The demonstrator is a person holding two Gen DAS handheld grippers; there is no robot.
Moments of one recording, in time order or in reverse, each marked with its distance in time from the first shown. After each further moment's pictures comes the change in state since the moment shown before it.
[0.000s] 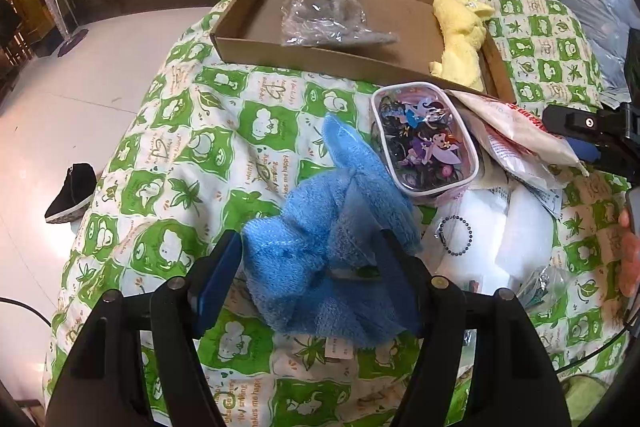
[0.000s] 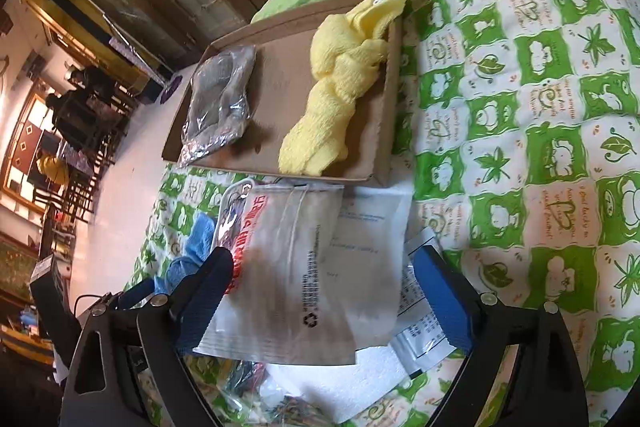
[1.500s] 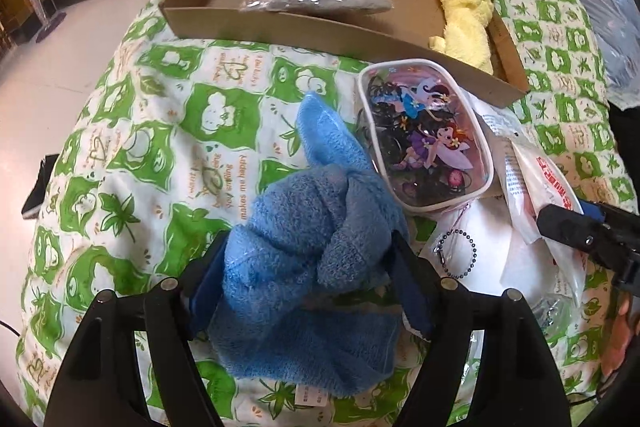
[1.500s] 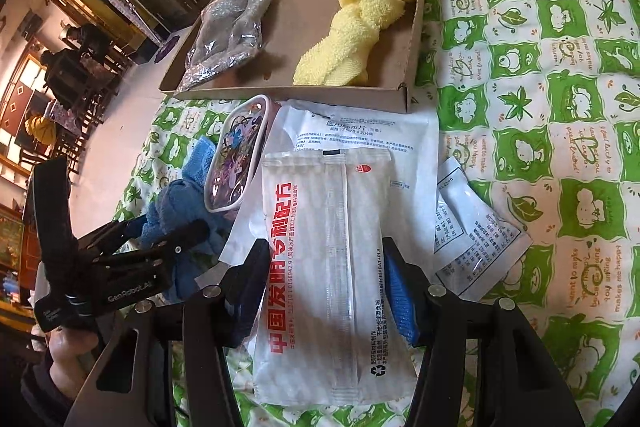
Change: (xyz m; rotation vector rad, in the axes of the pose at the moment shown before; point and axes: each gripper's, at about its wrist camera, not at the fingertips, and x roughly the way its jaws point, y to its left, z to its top) left arm 0.049 -0.014 0.019 0.006 0.089 -0.062; right arm 0.017 0.023 -0.045 -0.058 0.078 -0.064
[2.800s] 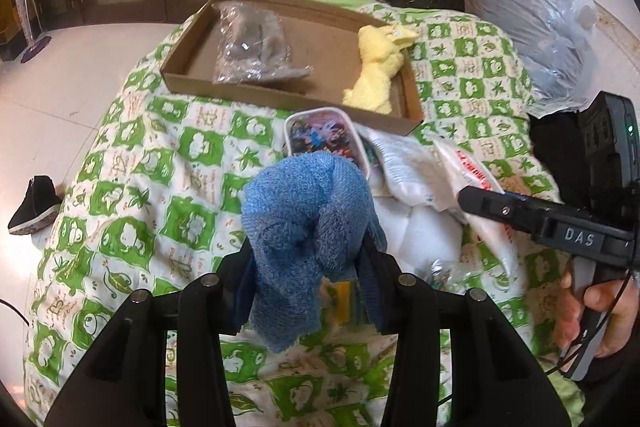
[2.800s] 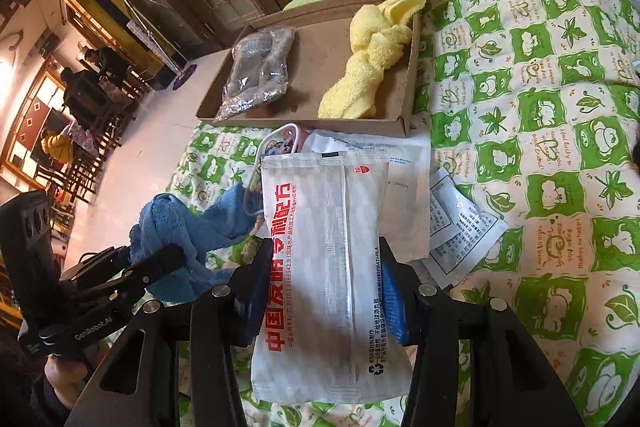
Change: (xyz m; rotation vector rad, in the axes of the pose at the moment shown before) left arm -0.096 -0.016 -0.029 0.018 -0.157 -0.140; right arm -0.063 -0.002 -0.021 -0.002 -0.114 0.069
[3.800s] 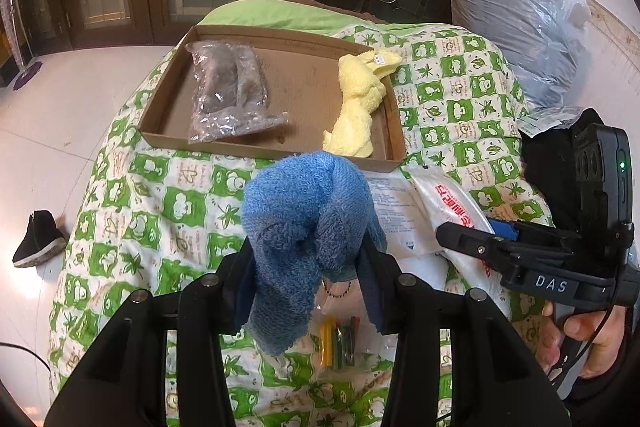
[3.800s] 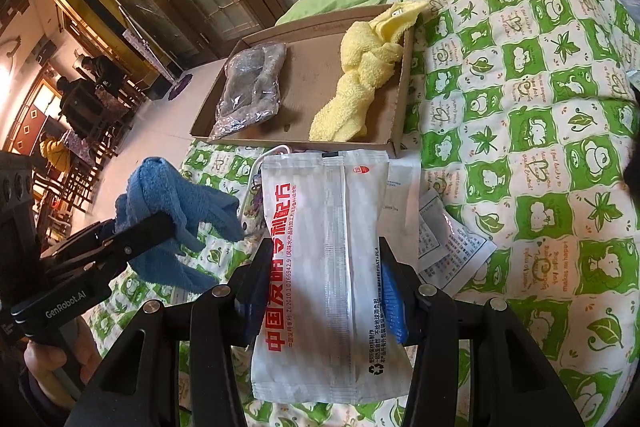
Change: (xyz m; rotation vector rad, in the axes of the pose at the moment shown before) left arm 0.001 -0.021 0.044 0.068 -0.025 0.000; right arm -0.002 -0.007 0.015 0.004 -0.021 -0.017
